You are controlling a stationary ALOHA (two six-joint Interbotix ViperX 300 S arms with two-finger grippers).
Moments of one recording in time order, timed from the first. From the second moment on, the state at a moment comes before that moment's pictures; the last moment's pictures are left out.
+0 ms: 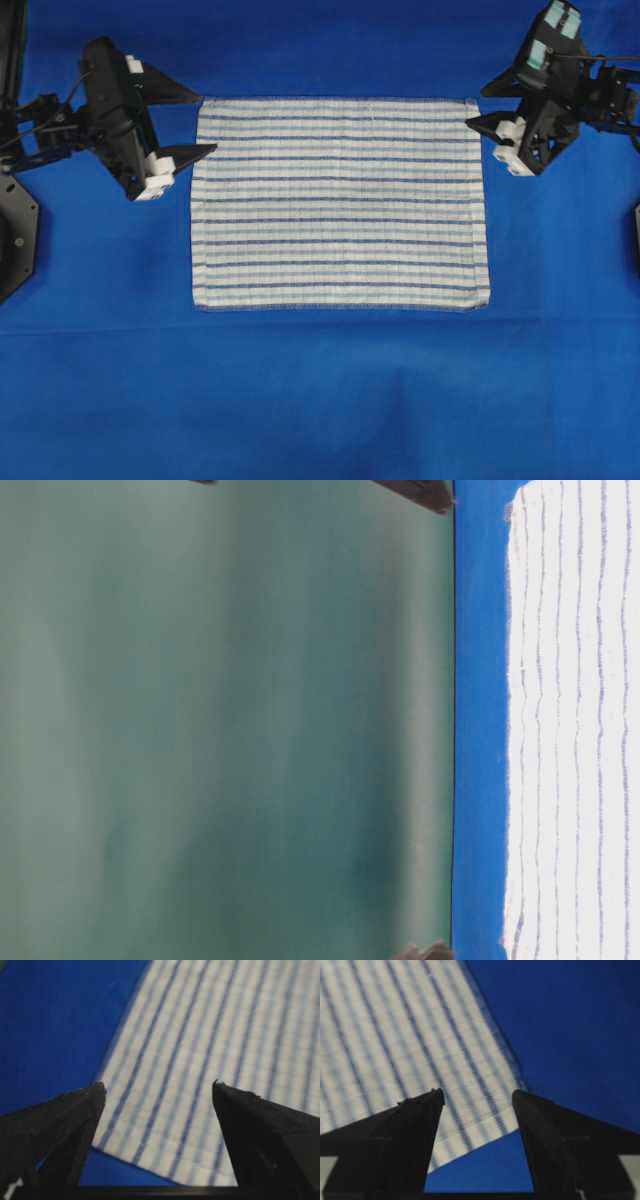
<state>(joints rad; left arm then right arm) 0.39 -0.26 1.18 -0.02 -0.50 0.11 -0.49 -0.27 1.03 -0.27 -0.02 0.28</state>
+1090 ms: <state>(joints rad) 0.51 0.08 1.09 -0.02 -0.55 0.12 -0.61 0.00 1.02 -0.29 -0.19 0.27</state>
